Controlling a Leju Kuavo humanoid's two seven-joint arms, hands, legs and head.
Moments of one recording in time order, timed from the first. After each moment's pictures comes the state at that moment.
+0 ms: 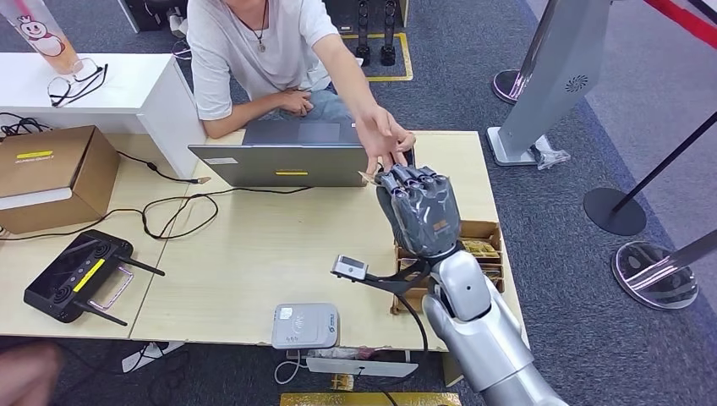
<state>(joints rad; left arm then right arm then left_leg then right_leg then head) -0.07 -0.10 -0.22 -0.19 -0.11 0.47 -0.02 -0.41 0.03 0.43 -1.23 1.32 -0.67 -0.14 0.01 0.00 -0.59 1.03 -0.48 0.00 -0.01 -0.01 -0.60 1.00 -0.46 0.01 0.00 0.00</state>
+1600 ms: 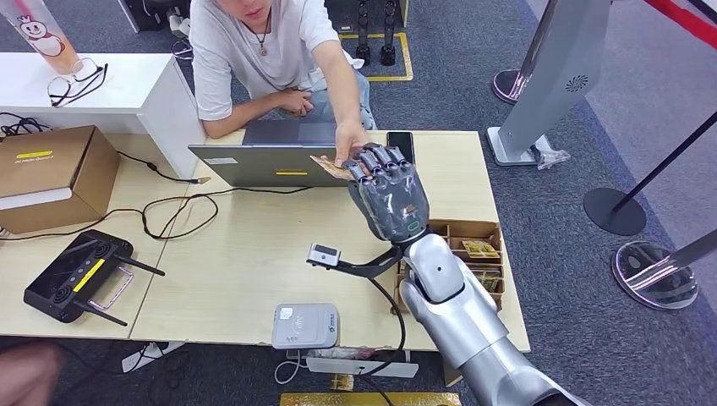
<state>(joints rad) -0.08 -0.10 -0.22 -0.19 -0.12 0.46 -0.01 -0.54 0.10 0.48 -1.02 1.35 -0.67 -0.12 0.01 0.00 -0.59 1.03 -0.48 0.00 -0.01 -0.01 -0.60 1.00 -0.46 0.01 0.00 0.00</state>
